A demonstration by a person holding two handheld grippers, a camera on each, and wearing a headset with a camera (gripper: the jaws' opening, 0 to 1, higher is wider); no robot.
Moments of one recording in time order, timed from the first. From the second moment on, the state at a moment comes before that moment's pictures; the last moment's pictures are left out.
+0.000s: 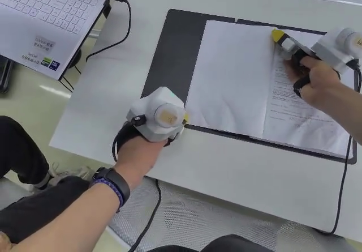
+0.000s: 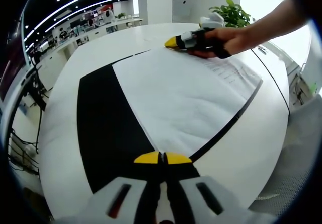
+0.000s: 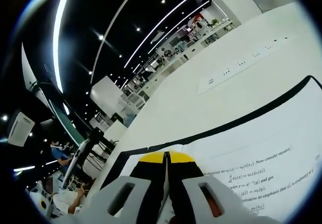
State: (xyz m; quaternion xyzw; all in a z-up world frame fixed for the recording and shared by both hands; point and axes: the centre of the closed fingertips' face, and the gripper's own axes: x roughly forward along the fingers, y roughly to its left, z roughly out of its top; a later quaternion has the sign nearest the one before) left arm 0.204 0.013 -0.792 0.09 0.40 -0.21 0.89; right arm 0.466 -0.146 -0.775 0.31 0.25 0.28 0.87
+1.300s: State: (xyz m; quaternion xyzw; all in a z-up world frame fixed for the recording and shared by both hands) left arm 0.206 0.013 -0.791 0.09 0.40 -0.21 0.89; right arm 0.377 -0.130 -0.761 0.24 0.27 0.38 0.85
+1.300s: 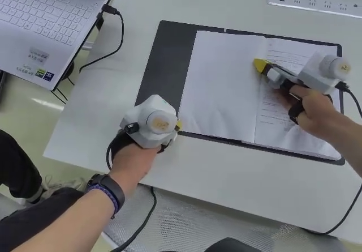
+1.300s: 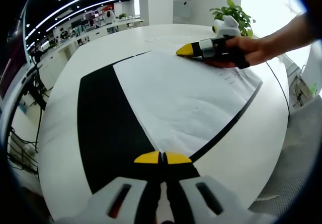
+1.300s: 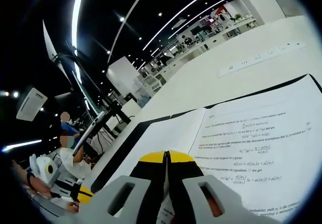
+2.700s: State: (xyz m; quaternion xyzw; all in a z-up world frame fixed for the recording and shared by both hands) left arm 0.205 0.012 -0.791 0.09 0.40 -0.22 0.89; right arm 0.238 -0.136 -0.762 0.21 0.31 0.45 0.81
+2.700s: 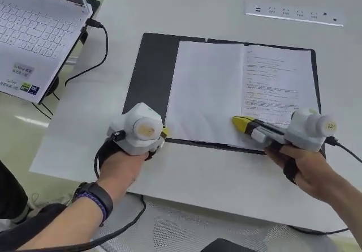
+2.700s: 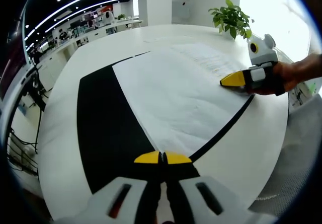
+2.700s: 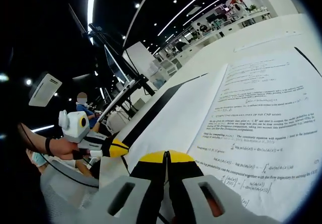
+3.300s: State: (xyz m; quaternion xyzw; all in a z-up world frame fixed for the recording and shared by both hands) left arm 0.203 0.013 -0.790 0.09 0.39 -0.22 0.89; right arm 0.203 -0.141 -0.768 0.19 0.32 0.46 0.80
